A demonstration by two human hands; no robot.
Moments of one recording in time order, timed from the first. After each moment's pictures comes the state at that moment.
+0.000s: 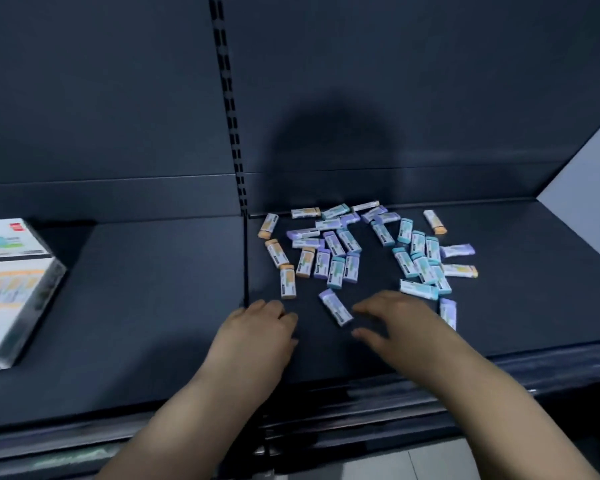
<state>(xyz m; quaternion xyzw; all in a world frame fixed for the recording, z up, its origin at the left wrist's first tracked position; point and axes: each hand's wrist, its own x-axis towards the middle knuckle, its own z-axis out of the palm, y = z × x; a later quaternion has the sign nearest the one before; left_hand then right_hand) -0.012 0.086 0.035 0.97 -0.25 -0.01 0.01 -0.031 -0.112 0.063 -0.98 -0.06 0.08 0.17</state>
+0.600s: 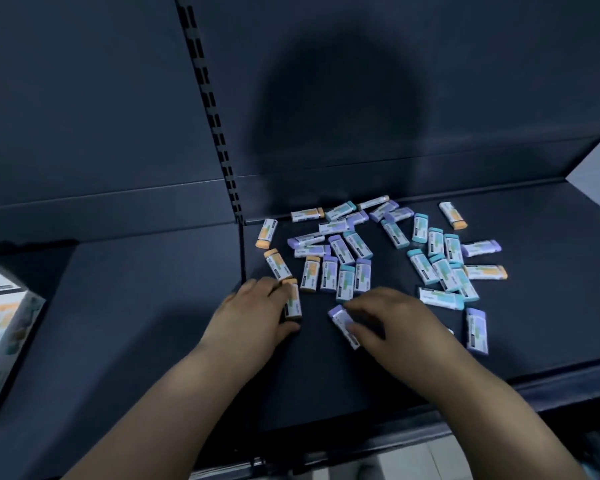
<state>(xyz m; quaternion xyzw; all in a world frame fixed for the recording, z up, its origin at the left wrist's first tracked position) 0.062 0.090 0.021 0.97 -0.24 -0.06 0.07 0.005 -0.105 0.039 -0.96 -0.05 0.04 0.27</state>
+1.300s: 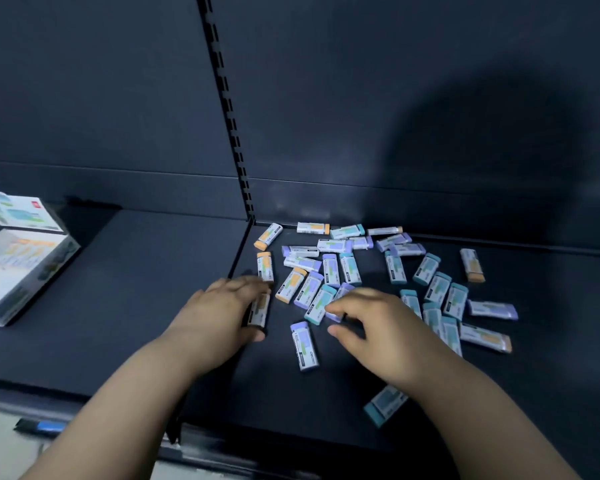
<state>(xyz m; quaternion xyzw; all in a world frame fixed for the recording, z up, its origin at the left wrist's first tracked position) 0.046 0.063 0.026 0.99 -0.07 -0.09 0.11 0.053 -0.165 0.040 -0.93 -0.24 0.07 0.27</state>
